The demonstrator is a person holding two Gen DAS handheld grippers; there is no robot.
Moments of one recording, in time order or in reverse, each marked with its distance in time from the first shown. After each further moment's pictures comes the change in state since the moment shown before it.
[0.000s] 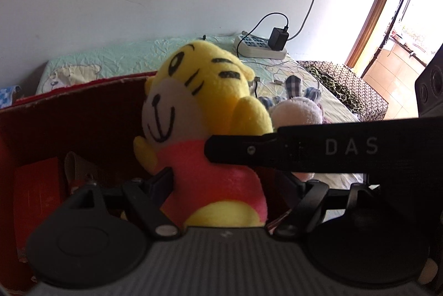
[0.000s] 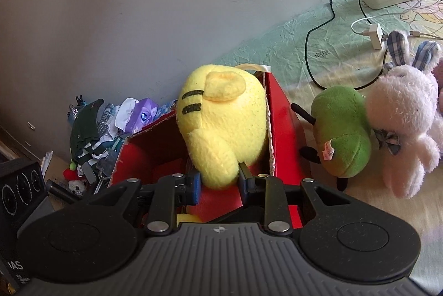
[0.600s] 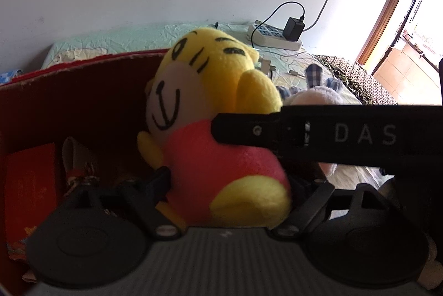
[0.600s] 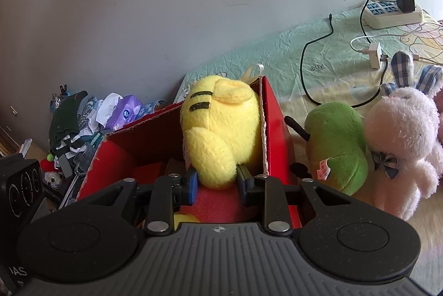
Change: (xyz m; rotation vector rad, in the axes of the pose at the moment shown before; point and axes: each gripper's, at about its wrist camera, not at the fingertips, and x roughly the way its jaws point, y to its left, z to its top) left arm 0.025 0.013 -0.007 -0.037 0.040 0.035; right arm 0.020 0.006 0.000 -0.092 -0.038 -0.080
